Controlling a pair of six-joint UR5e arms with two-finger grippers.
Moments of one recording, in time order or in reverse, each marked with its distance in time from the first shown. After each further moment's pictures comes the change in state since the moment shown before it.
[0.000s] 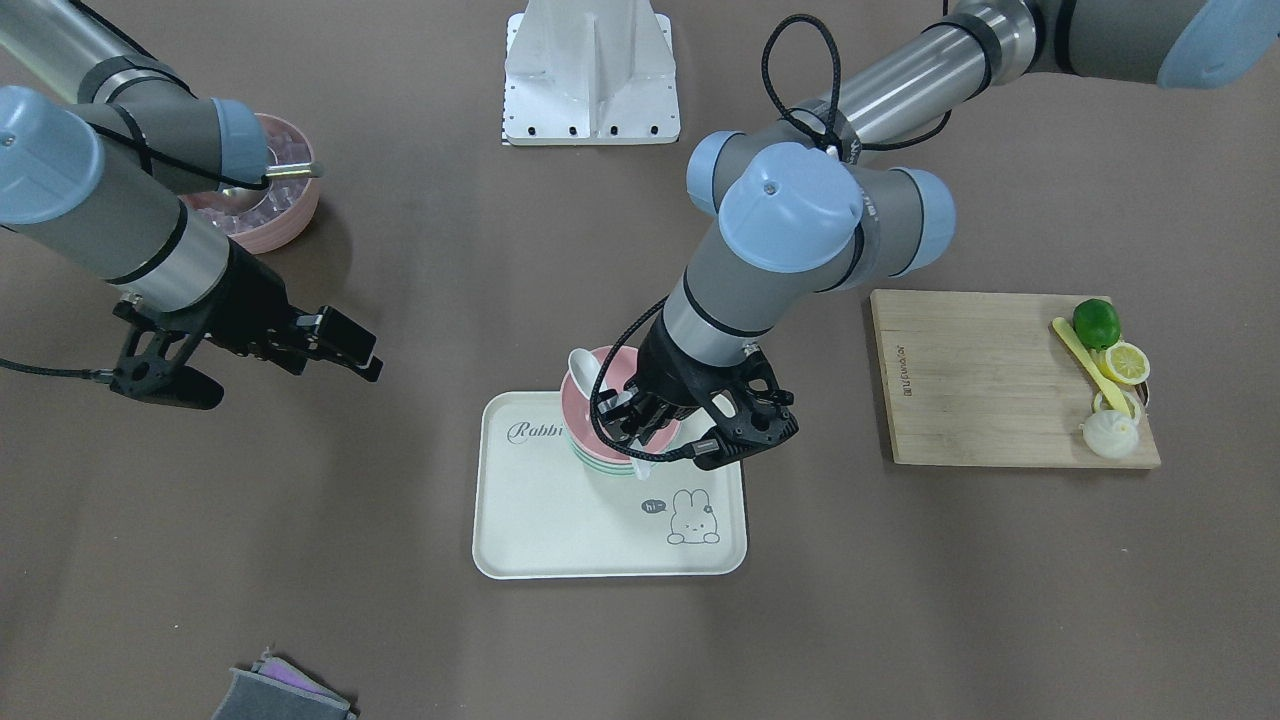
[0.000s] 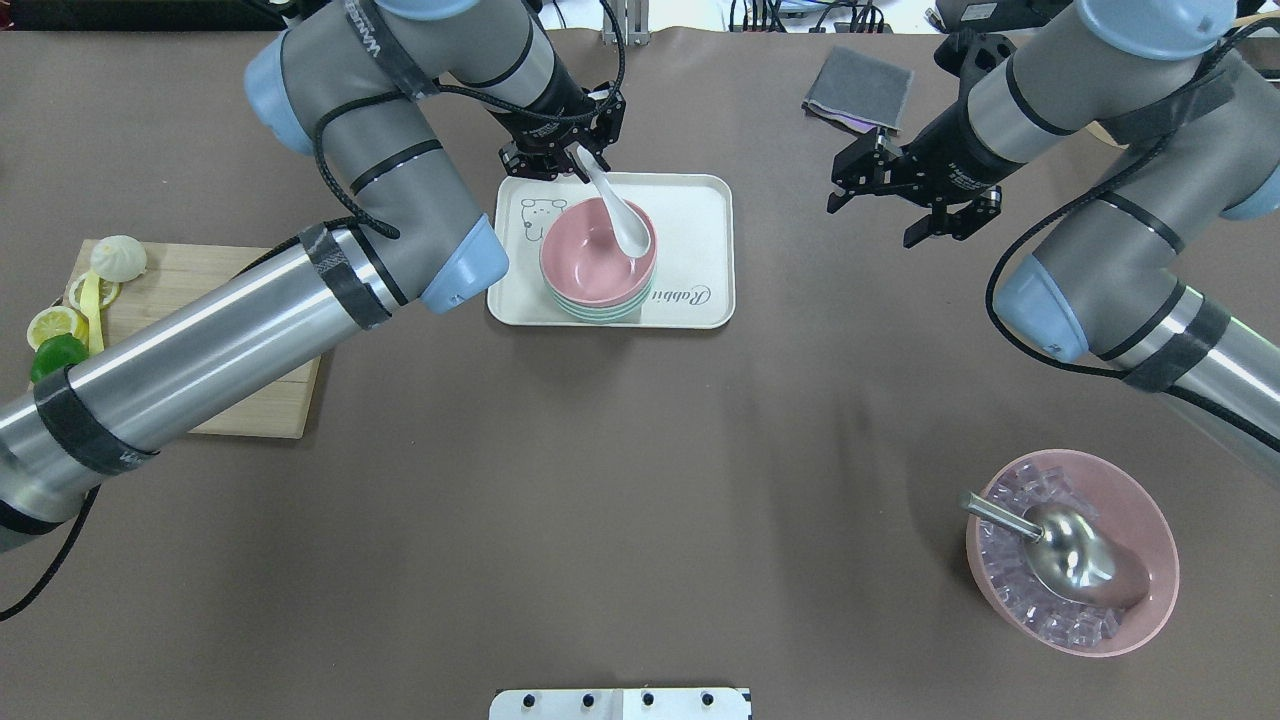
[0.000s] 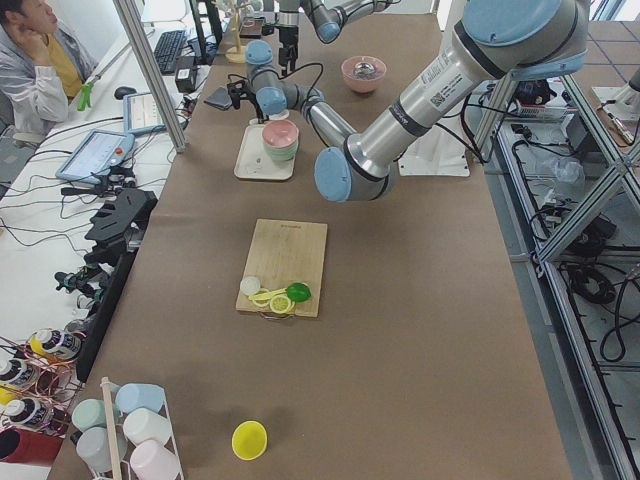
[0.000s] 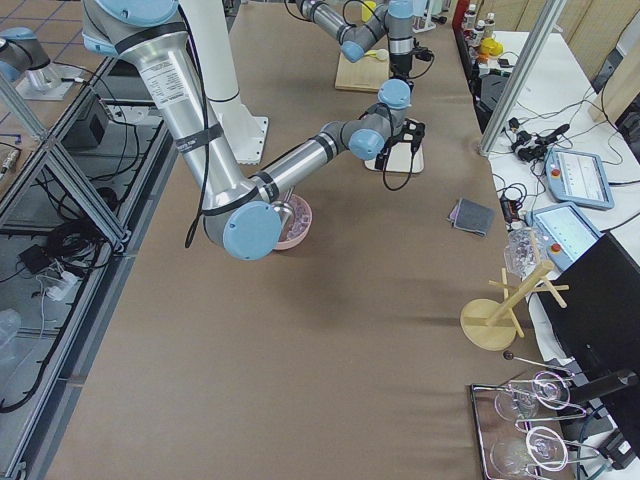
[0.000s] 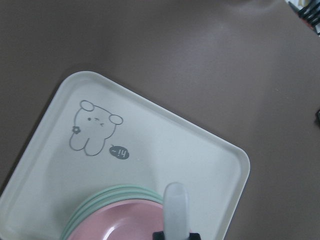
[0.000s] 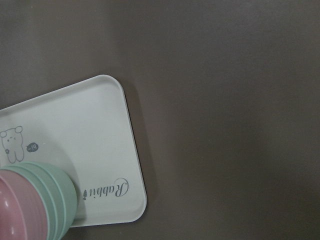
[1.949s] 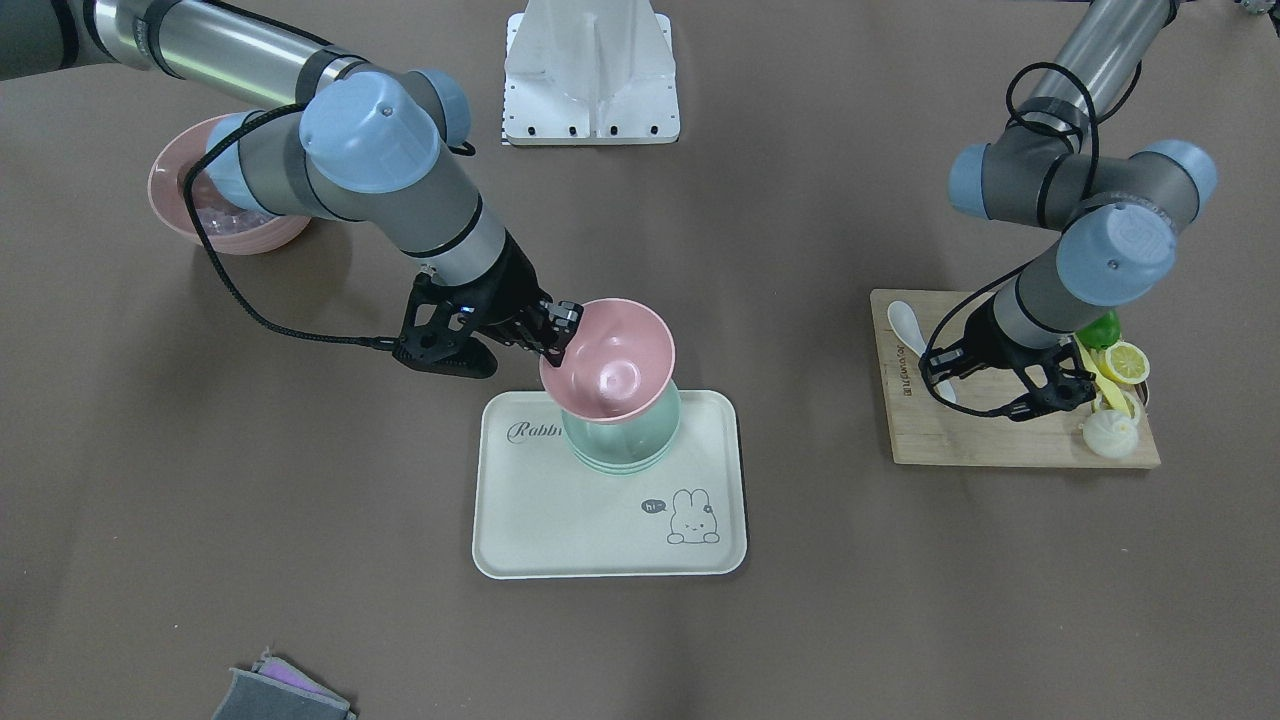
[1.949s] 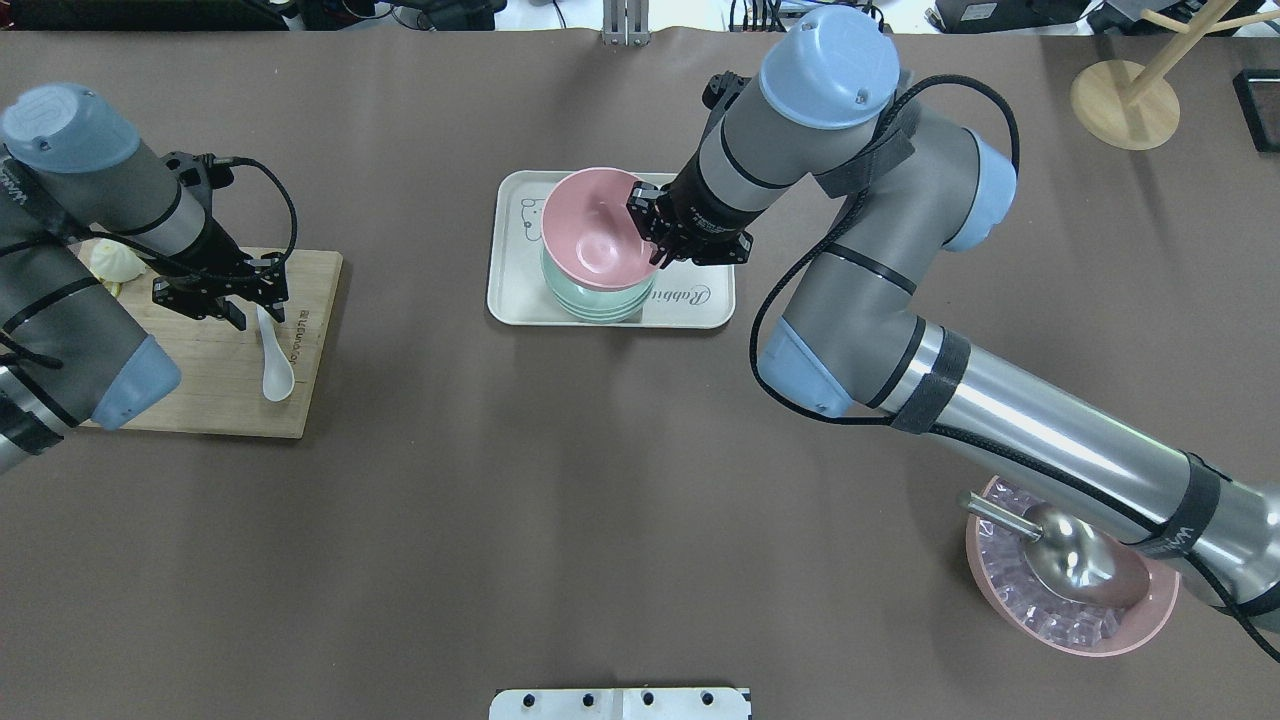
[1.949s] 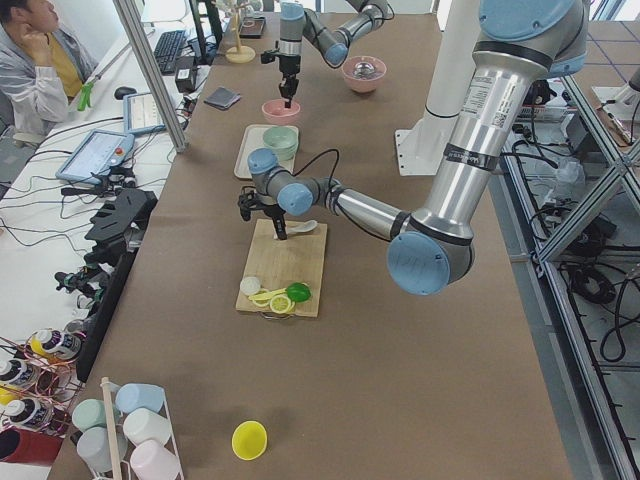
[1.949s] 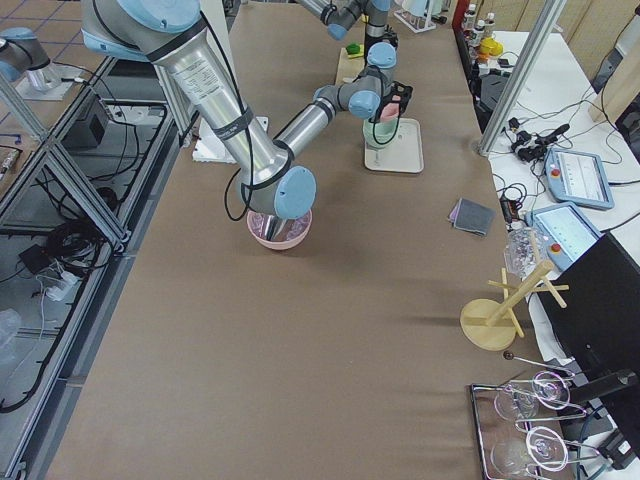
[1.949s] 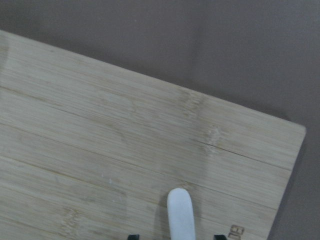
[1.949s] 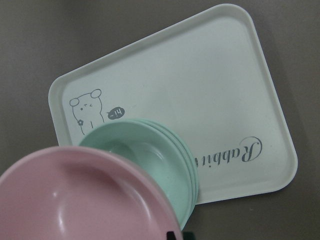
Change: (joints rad) left arm -0.111 0.599 -0.260 0.190 -0.146 0.493; right arm -0.246 0.314 -0.161 -0.027 -0.231 0.235
